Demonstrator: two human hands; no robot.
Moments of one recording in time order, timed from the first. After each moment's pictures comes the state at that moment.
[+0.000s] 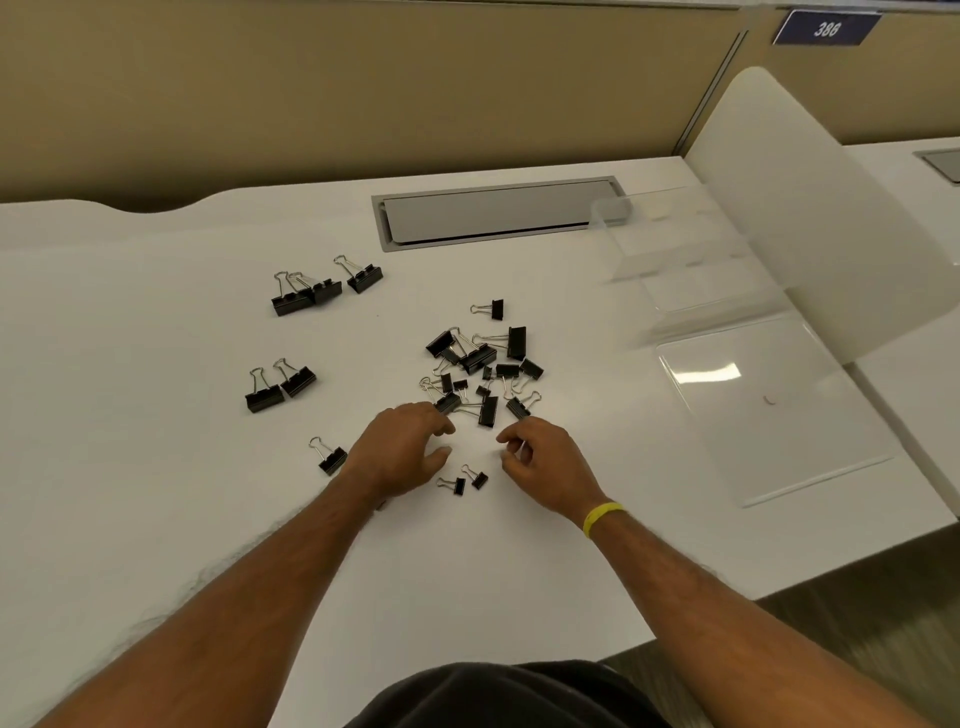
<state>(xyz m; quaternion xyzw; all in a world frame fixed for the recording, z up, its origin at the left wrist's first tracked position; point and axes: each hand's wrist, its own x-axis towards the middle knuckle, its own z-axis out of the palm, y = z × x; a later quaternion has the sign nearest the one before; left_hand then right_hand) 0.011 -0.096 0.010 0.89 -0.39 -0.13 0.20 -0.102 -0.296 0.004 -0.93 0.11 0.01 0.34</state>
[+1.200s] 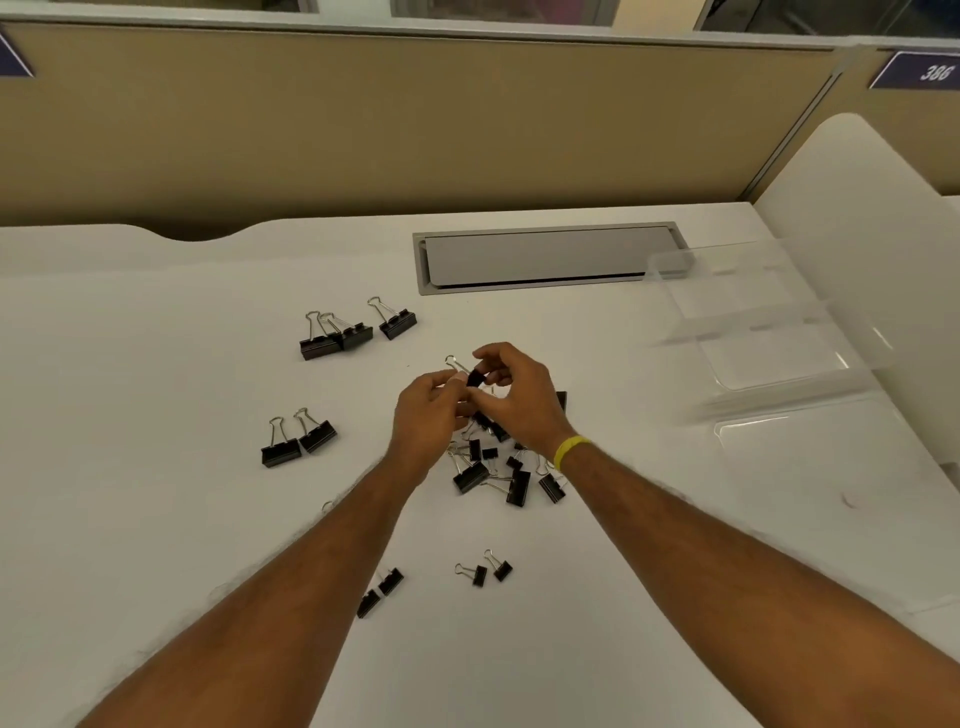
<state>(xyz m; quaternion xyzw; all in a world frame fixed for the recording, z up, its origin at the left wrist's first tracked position) 0.092 -0.156 0.032 0.72 0.08 -0.20 0.66 0.073 -0.299 0.023 -0.86 0.04 -0.07 0.50</state>
